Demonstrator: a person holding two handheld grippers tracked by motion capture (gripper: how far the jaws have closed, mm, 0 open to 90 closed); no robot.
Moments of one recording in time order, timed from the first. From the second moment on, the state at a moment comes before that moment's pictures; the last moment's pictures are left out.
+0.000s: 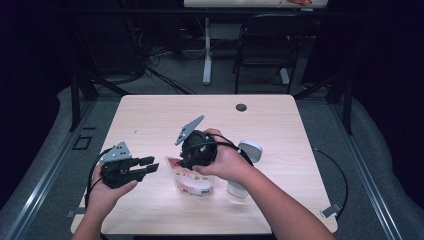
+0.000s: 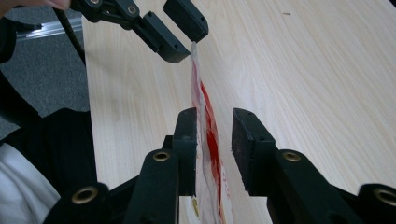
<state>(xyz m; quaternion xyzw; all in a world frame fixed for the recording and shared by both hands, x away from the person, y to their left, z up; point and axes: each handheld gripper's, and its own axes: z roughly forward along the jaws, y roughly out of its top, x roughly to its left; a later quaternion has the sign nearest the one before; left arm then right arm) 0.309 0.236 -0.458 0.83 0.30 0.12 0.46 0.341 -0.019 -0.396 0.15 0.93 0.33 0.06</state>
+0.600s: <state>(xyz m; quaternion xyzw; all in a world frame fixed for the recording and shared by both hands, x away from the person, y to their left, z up) 0.309 0.236 -0.459 0.83 0.31 0.12 0.46 0.345 -0.010 -0.404 0.14 0.94 0.31 0.06</state>
